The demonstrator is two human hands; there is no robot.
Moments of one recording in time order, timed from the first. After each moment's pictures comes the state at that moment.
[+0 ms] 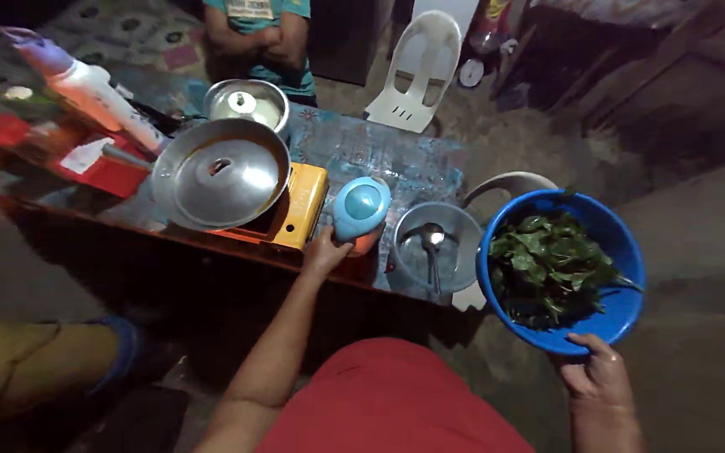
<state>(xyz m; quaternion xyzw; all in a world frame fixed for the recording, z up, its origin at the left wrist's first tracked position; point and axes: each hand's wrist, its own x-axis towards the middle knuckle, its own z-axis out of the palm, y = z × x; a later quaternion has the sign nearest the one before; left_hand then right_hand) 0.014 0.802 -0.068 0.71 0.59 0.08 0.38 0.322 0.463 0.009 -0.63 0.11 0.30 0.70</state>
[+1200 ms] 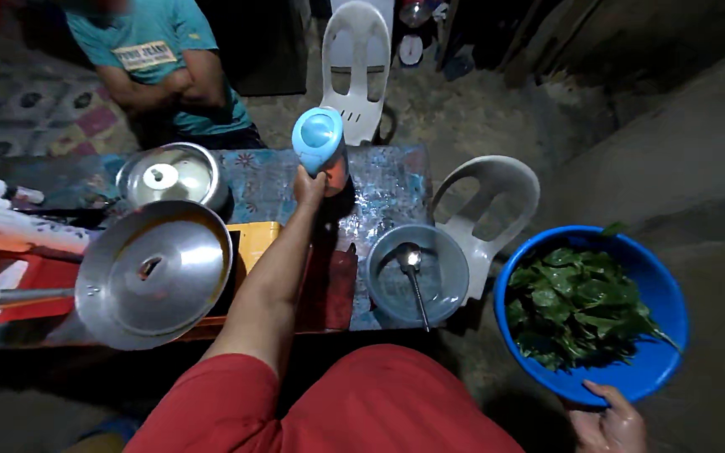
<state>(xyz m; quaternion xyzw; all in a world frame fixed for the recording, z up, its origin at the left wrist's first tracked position) 0.217 1.040 -0.095 0.70 0.58 0.20 0.37 0.299 0.444 -0.006 -0.62 0.23 0.15 0.74</state>
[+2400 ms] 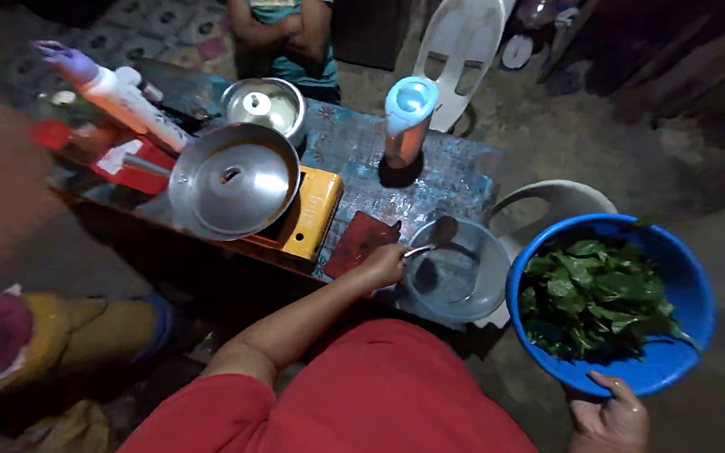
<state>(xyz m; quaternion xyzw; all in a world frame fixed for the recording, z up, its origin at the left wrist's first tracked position) 0.114 0.803 -0.041 0.81 0.37 -0.07 0.44 0.342 0.491 -0.019 -0.62 0.13 0.26 0.73</state>
